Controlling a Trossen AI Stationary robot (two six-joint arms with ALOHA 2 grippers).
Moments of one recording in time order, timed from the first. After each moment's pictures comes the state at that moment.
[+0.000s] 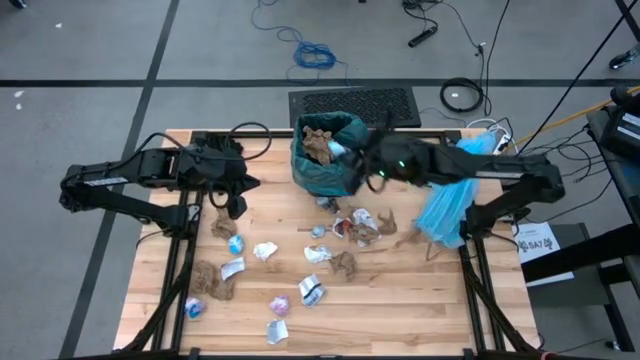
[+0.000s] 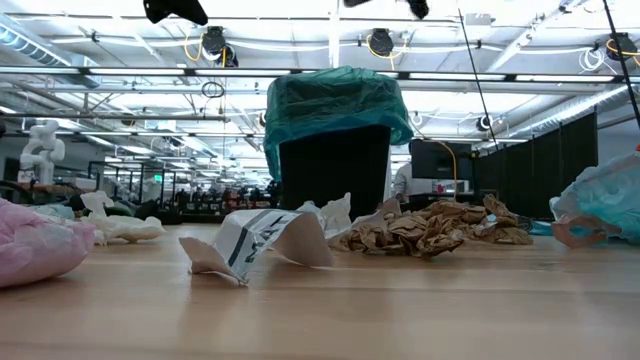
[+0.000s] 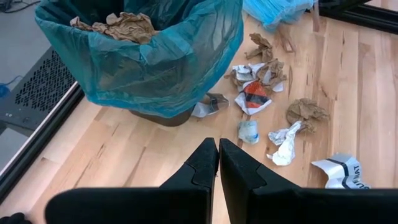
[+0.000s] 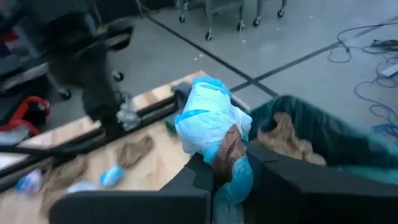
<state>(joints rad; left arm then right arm) 0.05 0.97 1.20 -0.93 -0.19 -0.23 -0.06 1.40 1.41 -0.37 0.40 0.31</state>
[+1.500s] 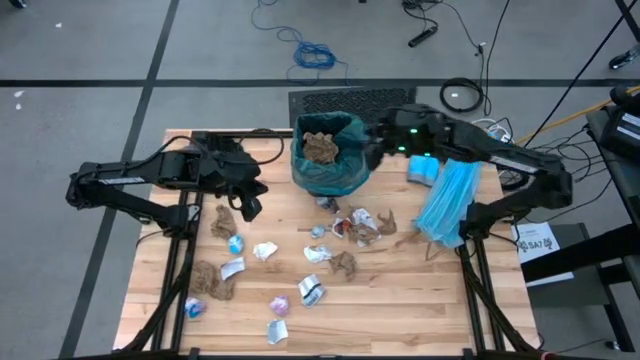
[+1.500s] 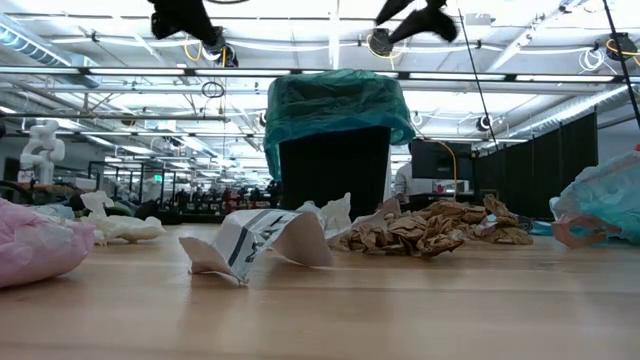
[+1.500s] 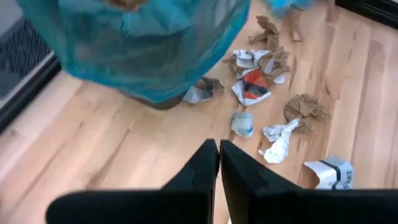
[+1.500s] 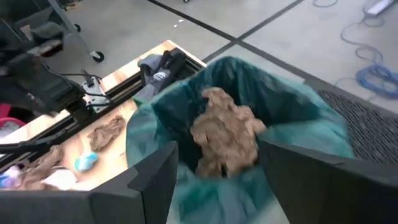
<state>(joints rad) 0.05 1.08 1.20 -0.94 -0.16 -0.40 -0.28 1.29 1.41 -0.65 0.18 0.40</state>
